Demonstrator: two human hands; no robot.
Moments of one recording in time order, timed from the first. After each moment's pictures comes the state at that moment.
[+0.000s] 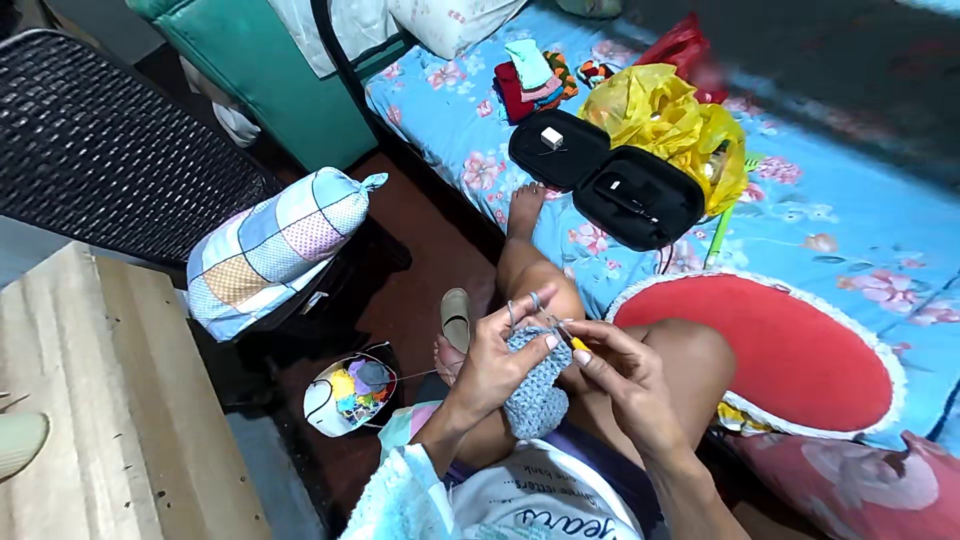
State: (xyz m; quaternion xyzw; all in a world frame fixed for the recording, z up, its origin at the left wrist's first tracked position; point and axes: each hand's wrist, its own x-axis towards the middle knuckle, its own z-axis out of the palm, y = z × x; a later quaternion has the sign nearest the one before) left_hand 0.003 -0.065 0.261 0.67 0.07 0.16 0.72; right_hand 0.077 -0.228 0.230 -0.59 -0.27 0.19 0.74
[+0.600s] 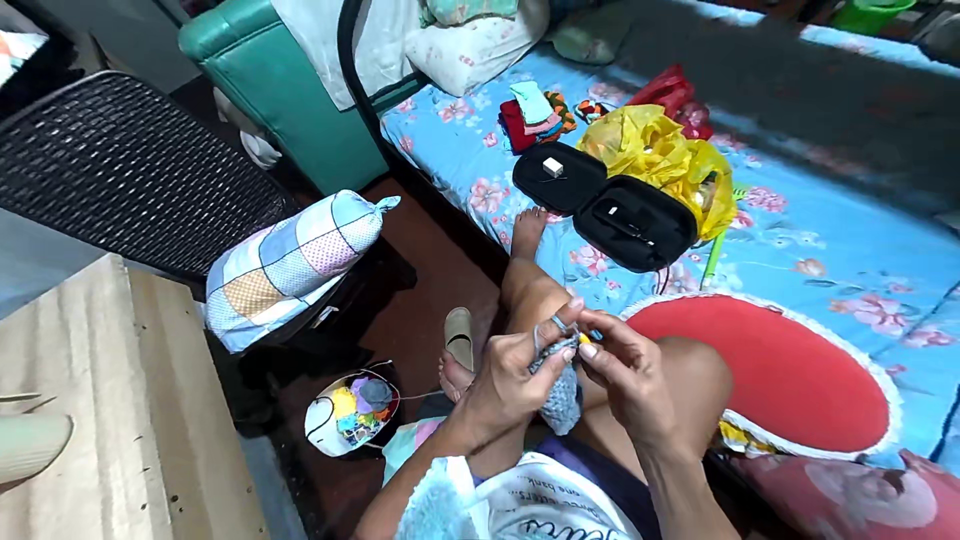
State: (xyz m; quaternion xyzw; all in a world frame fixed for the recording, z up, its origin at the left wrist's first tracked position) left_hand 0.002 -0.069 0.260 0.80 -0.07 0.28 0.53; right_hand 0.084 -0.217 0.243 -0.53 -0.27 0.19 0.78
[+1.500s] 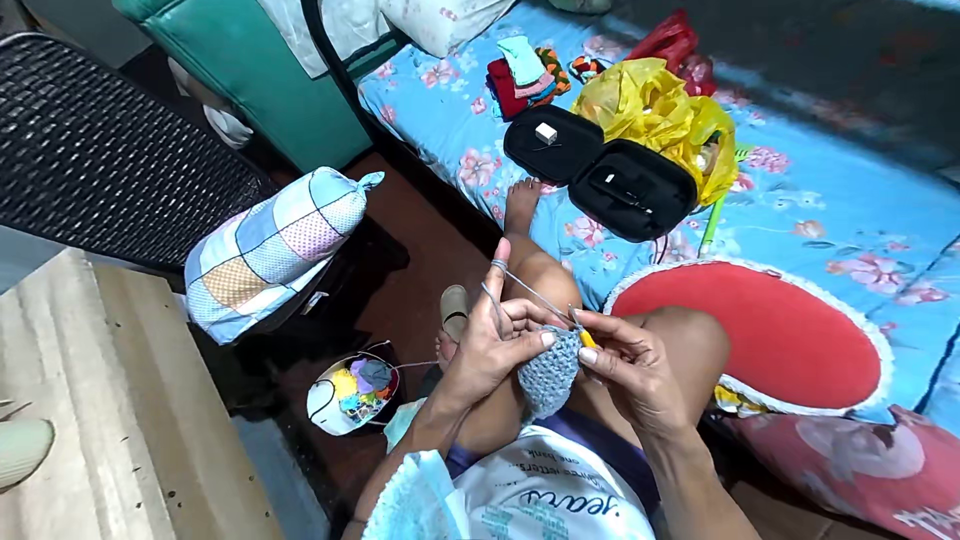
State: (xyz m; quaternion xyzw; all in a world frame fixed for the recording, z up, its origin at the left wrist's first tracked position) left_hand -0.001 -0.053 0.273 0.56 0.02 0.08 0.83; right_hand 0.074 -0.230 0.232 -0.44 -0.25 0.26 0.82
